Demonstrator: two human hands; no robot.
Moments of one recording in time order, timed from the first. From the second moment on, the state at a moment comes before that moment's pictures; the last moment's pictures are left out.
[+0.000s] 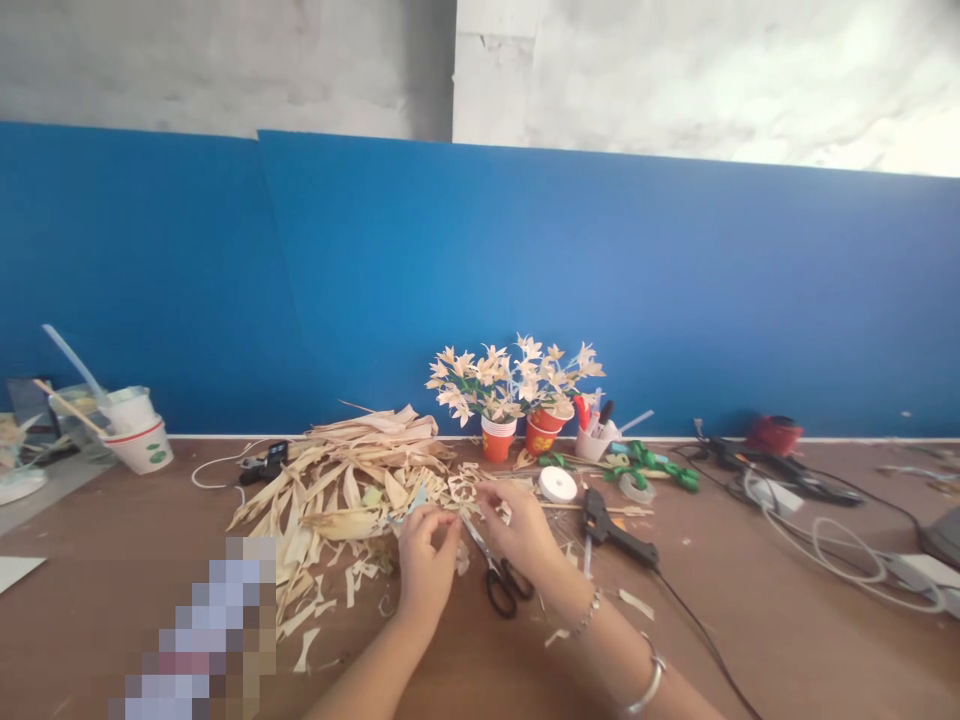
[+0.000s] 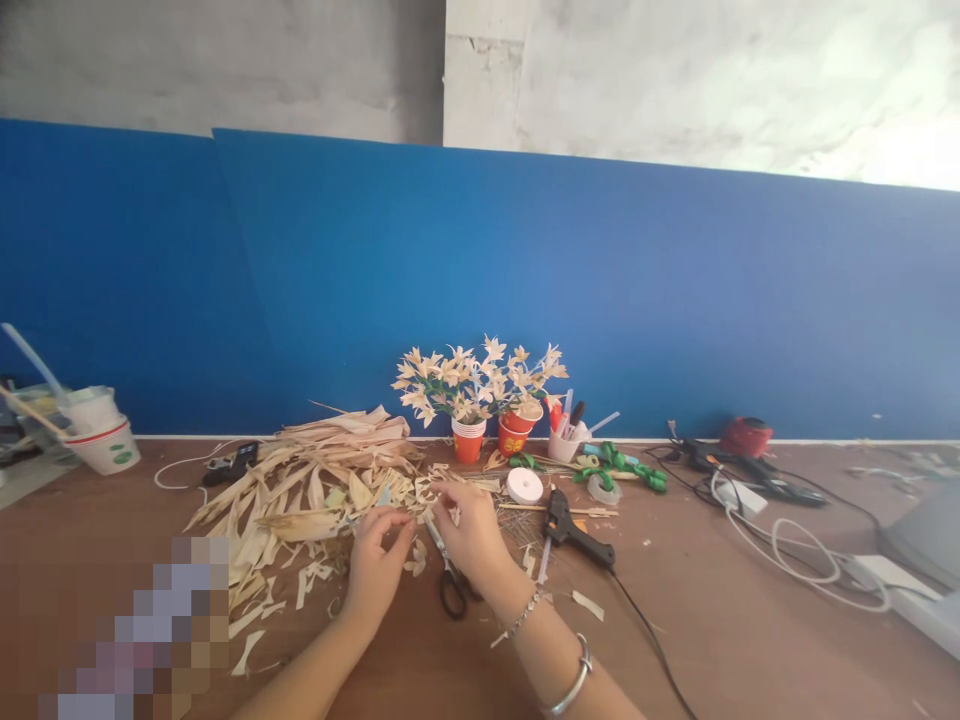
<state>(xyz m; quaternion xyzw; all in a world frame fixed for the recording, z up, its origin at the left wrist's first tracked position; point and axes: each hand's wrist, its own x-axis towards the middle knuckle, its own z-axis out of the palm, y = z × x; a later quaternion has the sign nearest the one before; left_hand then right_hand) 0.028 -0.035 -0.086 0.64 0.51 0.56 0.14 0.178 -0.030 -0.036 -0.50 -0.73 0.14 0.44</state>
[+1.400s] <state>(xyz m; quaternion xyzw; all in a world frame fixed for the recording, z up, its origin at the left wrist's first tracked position) 0.032 -0.037 -0.087 0.67 0.49 0.52 0.18 0.169 -0.034 -0.055 -0.49 -0.59 0.31 0.55</state>
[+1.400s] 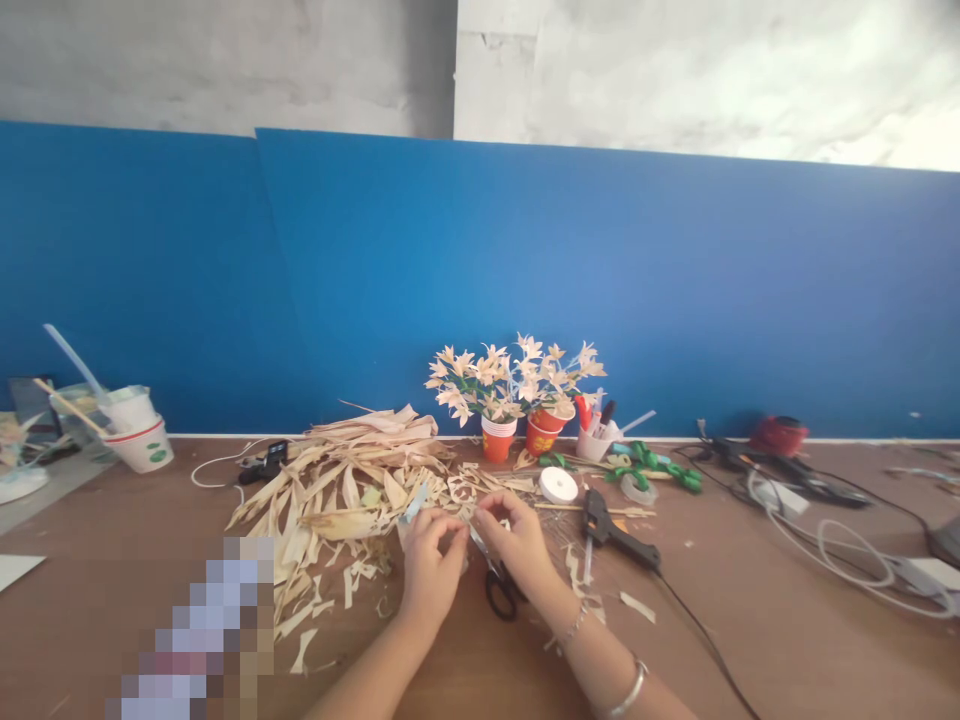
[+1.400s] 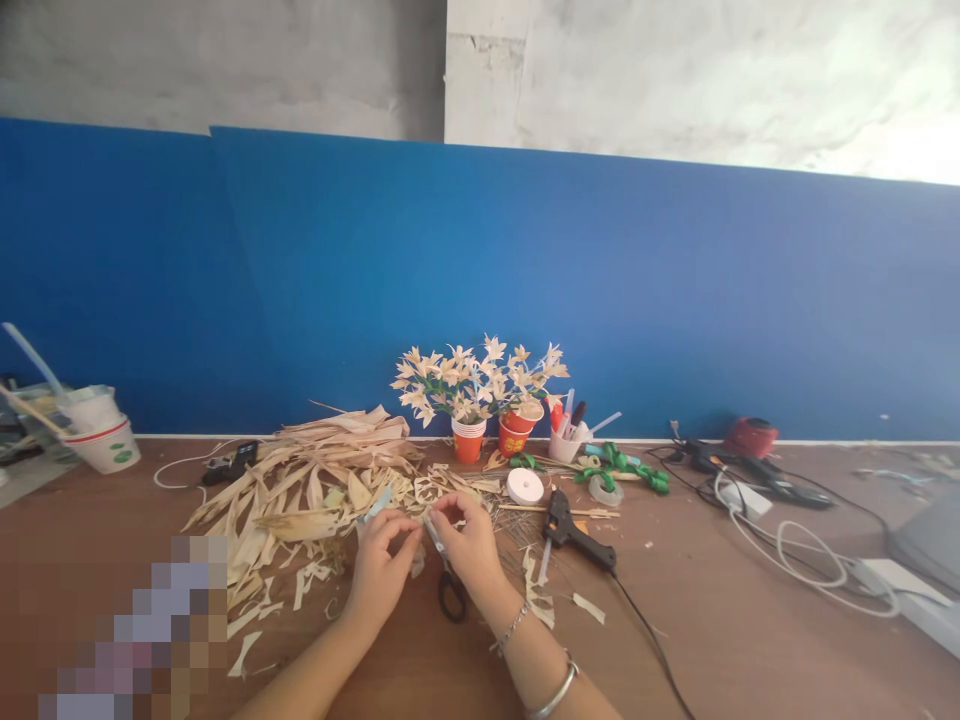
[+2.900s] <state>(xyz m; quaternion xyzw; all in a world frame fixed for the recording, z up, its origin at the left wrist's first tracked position) 0.035 -0.041 -0.085 0.62 0.47 0.54 0.31 0.177 -0.028 -0.059 -0.47 -0.59 0.35 0.56</state>
